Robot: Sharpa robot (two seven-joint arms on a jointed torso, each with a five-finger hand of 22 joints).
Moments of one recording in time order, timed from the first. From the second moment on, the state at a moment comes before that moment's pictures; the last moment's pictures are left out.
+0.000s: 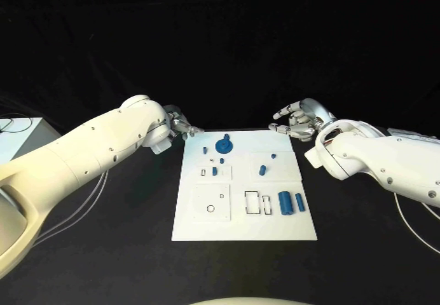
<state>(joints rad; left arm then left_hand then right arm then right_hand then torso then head) 1.26 -0.46 0.22 0.92 -1.09 0.10 -0.48 1.15 -0.14 0.30 0.29 0.06 0.83 0.11 0.48 0.78 1.12 0.03 0.94 0.57 1.47 -0.04 1.53 1.31 0.05 1.38 0.07 1.43 1.29 1.34 -0.79 -0.12 1.41 -0.88 -0.57 -0.08 1.37 -0.18 0.16 0.29 0.35 0.90 0.16 0.18 0.25 1.29 0.07 1.18 1.25 1.46 -0.01 1.33 1.16 0.09 1.40 0.09 1.15 1.29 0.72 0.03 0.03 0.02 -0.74</state>
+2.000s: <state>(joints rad) 1.27 -0.38 0.14 0.84 -1.08 0.20 -0.45 1.22 -0.11 0.36 0.29 0.06 0.87 0.11 0.49 0.70 1.12 0.04 0.95 0.55 1.46 -0.03 1.54 1.31 0.05 1.39 0.08 1.44 1.31 1.36 -0.77 -0.12 1.37 -0.67 -0.67 0.07 1.34 -0.24 0.33 0.28 0.37 0.86 0.21 0.22 0.26 1.13 0.14 0.16 0.18 1.15 0.08 0.21 0.49 0.18 1.14 0.19 0.07 0.32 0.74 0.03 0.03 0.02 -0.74</state>
